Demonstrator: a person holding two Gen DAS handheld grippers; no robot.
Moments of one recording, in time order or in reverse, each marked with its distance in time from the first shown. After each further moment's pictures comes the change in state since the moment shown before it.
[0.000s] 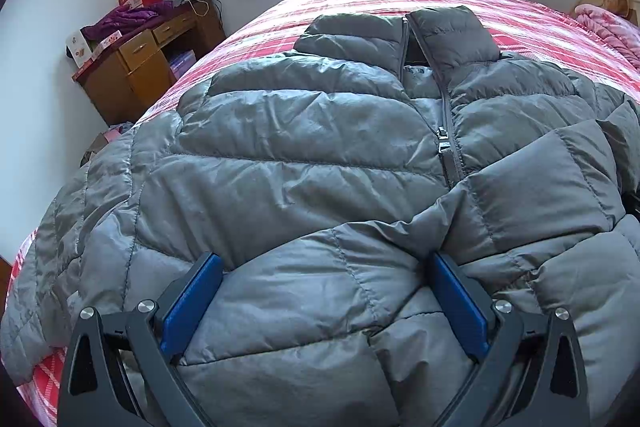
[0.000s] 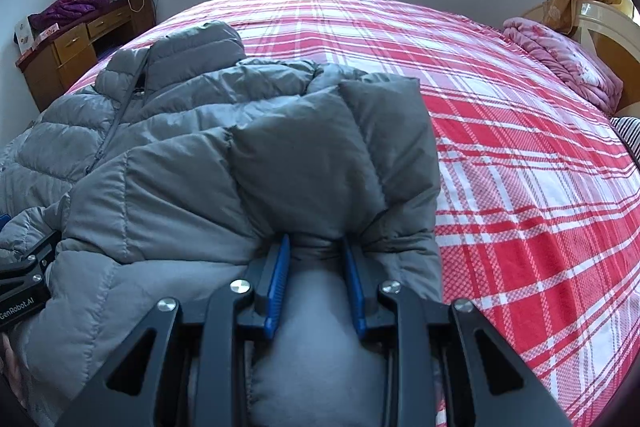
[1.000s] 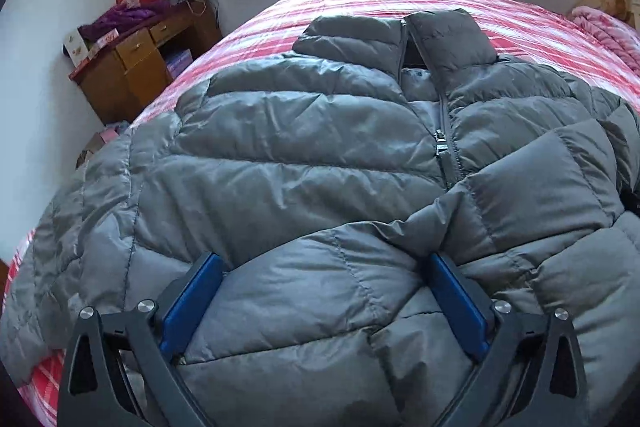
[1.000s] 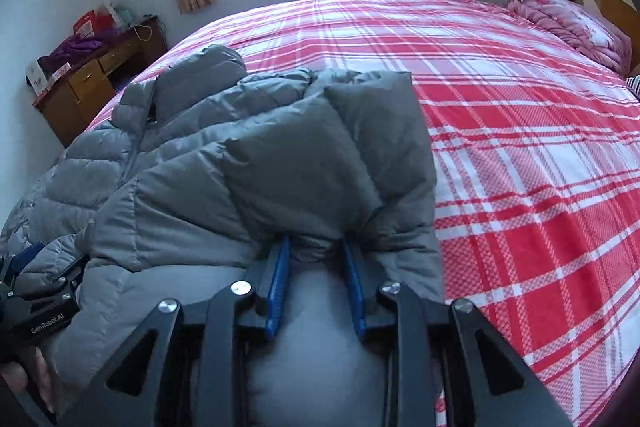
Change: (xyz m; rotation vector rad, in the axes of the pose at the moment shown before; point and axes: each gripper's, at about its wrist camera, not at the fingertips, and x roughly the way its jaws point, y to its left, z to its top) left arm 0.001 0.005 0.003 -0.010 0.006 -0.021; right arm -0.004 -0.024 -0.003 0.112 -0.019 0.140
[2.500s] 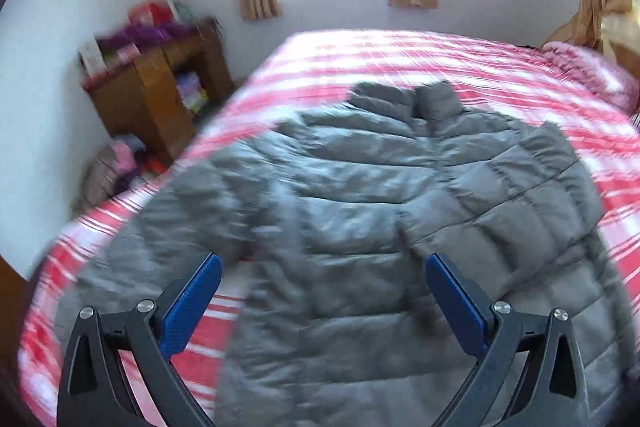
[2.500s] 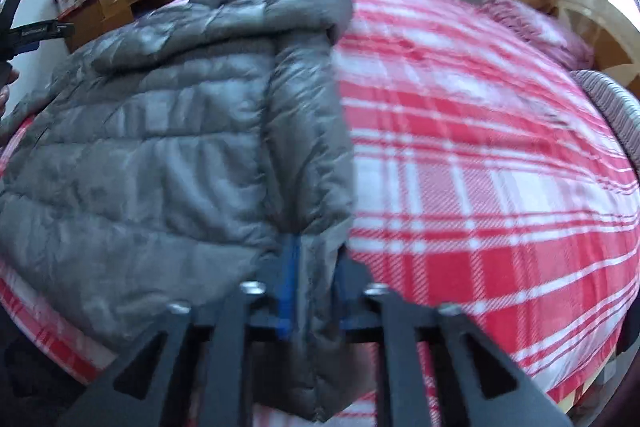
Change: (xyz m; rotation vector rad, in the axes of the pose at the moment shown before) left arm -0.153 0.105 -0.044 -0.031 -0.088 -0.116; right arm -0.227 -0.009 -0.224 -0.150 0.088 -0.126
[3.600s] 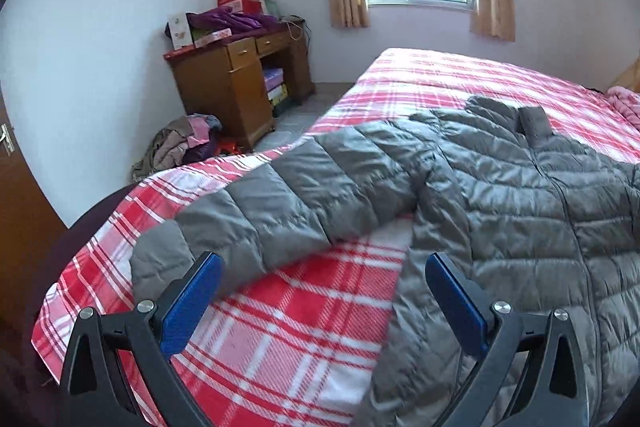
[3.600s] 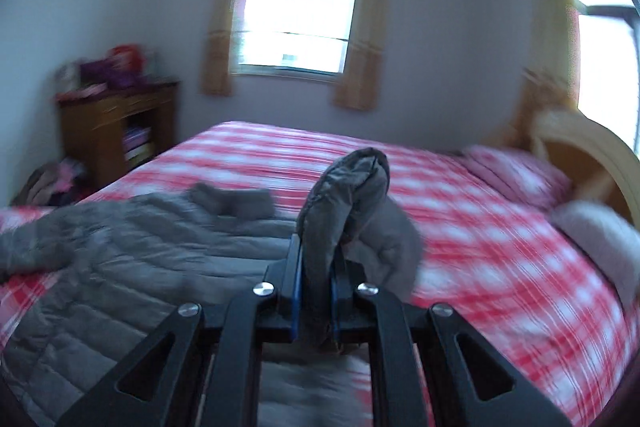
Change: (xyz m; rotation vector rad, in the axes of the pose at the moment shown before) left arm -0.051 0.124 -0.075 -0.148 -0.105 0.261; right arm -0.049 0.108 0.202 -0.108 -0.530 -0.078
